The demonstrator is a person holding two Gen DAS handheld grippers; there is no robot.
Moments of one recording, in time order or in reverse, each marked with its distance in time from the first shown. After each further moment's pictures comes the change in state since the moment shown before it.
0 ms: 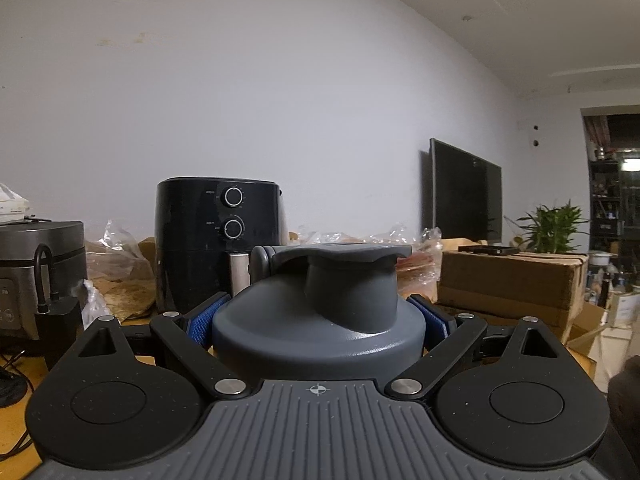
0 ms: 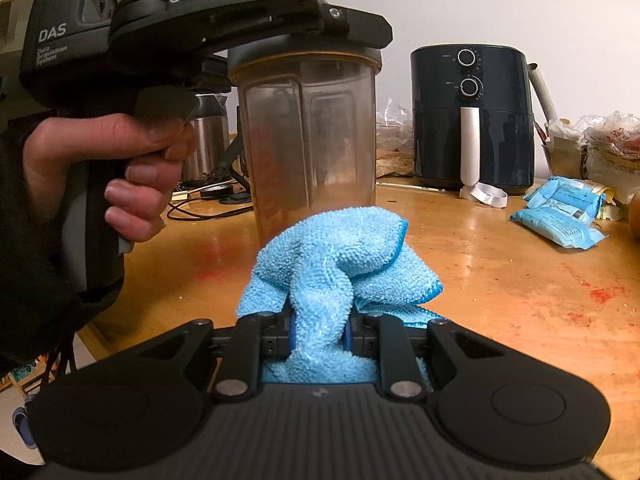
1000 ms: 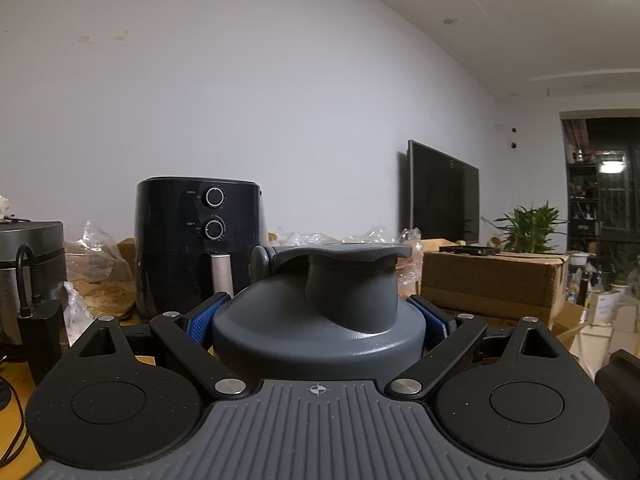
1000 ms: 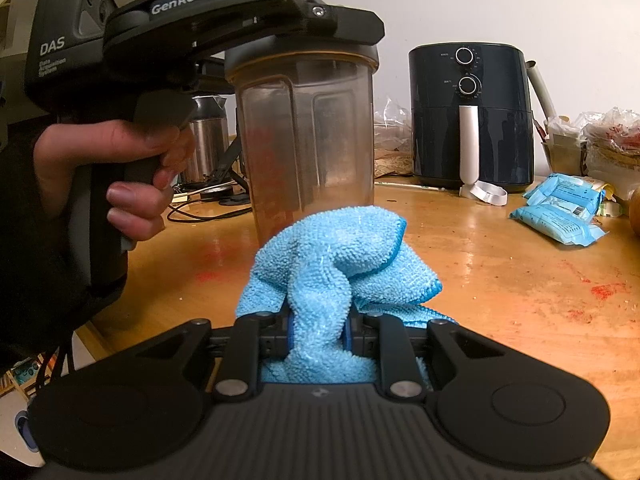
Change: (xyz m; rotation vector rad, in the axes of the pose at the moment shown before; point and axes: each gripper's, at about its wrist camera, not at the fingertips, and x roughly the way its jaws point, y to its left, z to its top) left arm 0.003 0.011 -0.001 0.002 -0.005 -0.084; right arm 0.000 -0.002 0.000 0.012 -0.001 0.003
